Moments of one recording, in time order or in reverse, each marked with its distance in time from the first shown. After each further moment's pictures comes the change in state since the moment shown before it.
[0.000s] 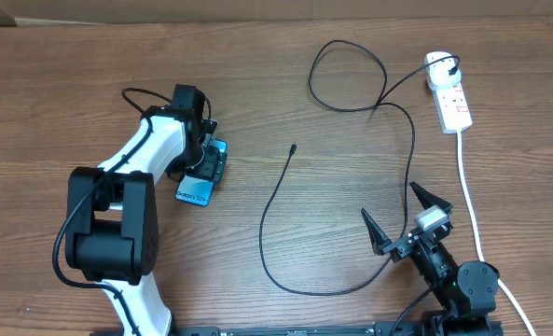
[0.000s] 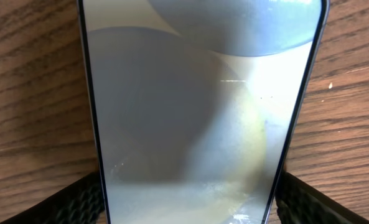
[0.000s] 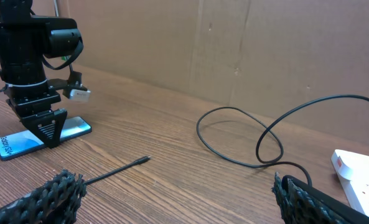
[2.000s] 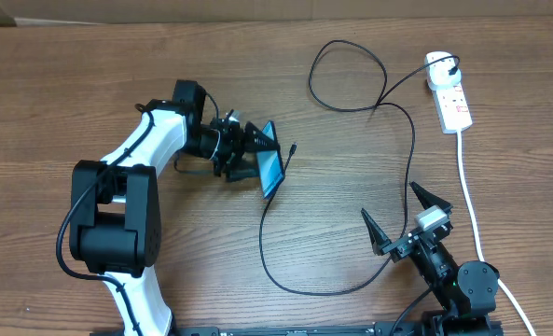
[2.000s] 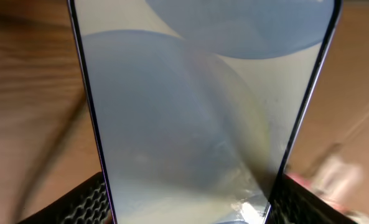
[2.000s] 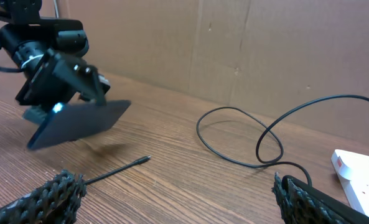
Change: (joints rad) left arm -0.002 0.041 0.063 -0.011 1.101 -0.632; right arm 0.000 0.000 0.000 0.000 0.000 0.000
